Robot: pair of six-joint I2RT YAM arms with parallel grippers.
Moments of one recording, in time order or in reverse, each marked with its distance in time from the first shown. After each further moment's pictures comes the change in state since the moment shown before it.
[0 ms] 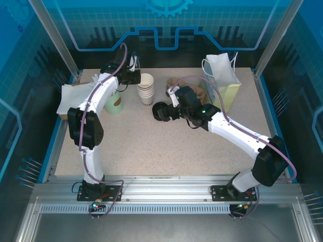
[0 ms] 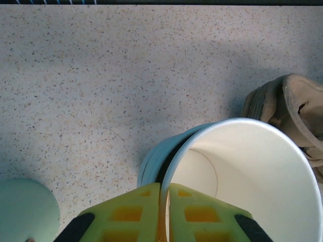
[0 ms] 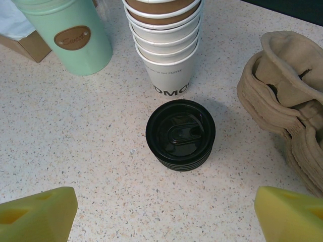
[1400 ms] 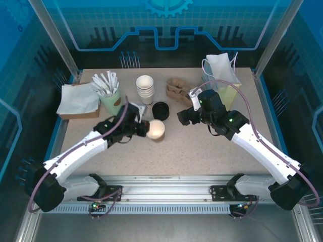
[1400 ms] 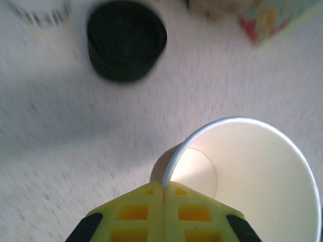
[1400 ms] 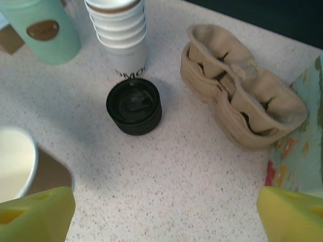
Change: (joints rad) left arm -0.417 -0.828 -1.066 0.290 -0.032 -0.229; right arm -0.079 -0.299 -0.082 -0.220 0.052 -0.056
